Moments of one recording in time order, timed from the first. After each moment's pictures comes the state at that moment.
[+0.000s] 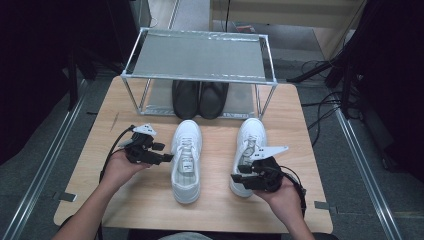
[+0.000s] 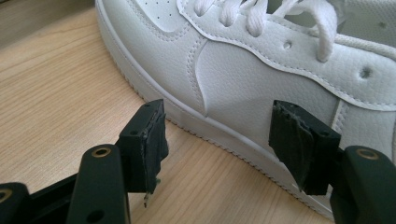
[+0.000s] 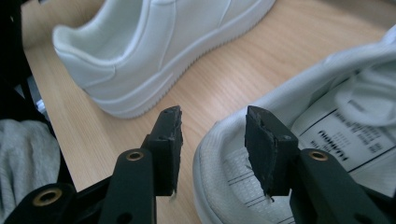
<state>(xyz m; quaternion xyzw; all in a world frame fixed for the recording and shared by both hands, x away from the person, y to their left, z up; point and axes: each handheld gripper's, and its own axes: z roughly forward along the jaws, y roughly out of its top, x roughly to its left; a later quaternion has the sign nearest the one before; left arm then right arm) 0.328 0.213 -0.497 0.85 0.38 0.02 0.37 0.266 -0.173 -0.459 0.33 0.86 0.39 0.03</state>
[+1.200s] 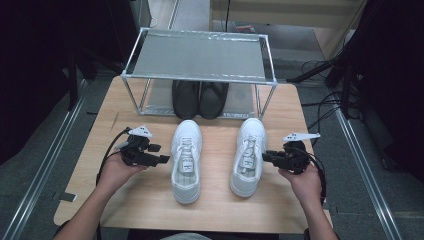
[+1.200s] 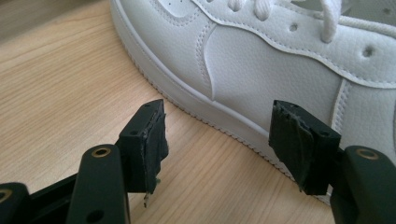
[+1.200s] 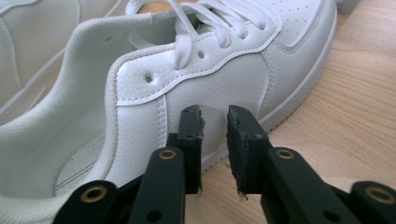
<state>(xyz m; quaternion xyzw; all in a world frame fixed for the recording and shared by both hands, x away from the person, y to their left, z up) 0.319 0.223 -0.497 0.85 0.39 0.03 0.37 0.321 -0.252 -0.481 0.44 0.81 0.38 0.07</state>
